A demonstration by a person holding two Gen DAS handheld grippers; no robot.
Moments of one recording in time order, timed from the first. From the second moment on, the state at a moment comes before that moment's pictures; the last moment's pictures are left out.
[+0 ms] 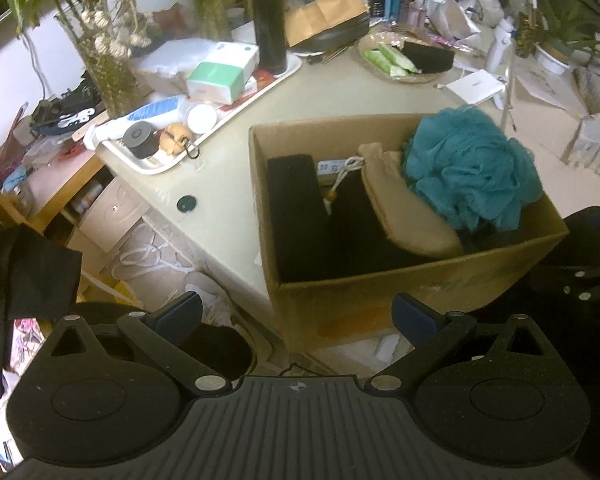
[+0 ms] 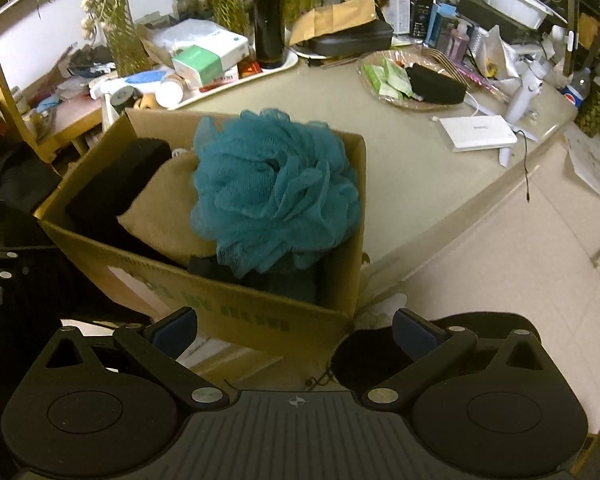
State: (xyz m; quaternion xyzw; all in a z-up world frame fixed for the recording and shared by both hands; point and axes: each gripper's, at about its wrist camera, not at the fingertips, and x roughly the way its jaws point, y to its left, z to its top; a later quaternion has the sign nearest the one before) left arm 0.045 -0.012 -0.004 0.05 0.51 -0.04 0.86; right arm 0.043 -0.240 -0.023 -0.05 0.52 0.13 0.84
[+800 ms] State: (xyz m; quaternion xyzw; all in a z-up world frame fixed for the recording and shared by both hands) left arm 0.038 -0.002 -0.020 0.01 0.54 -0.01 0.84; right arm 0.031 -0.228 -0.043 -0.04 0.56 0.10 0.82
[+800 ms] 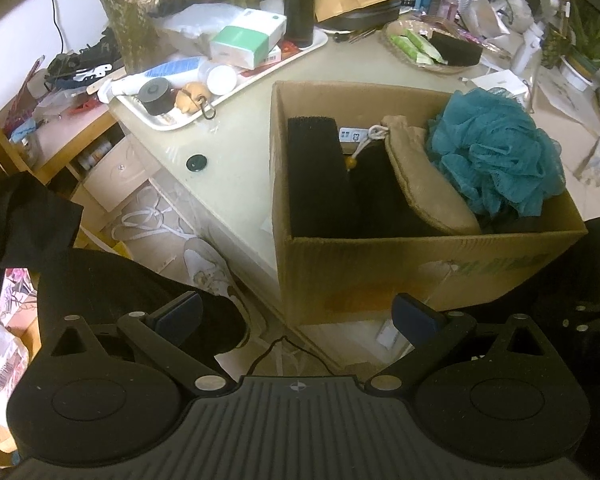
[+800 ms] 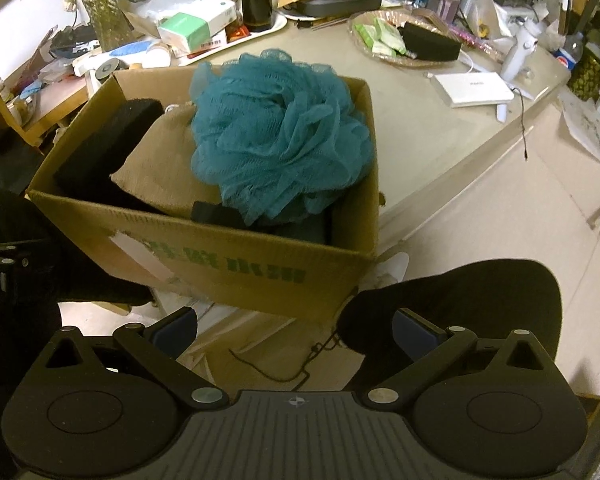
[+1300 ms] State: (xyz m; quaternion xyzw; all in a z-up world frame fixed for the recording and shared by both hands) left arm 0.038 0.000 -0.025 0.00 0.54 -0.01 0.84; right arm 0.030 -0.235 -0.049 -0.01 0.57 0.09 0.81
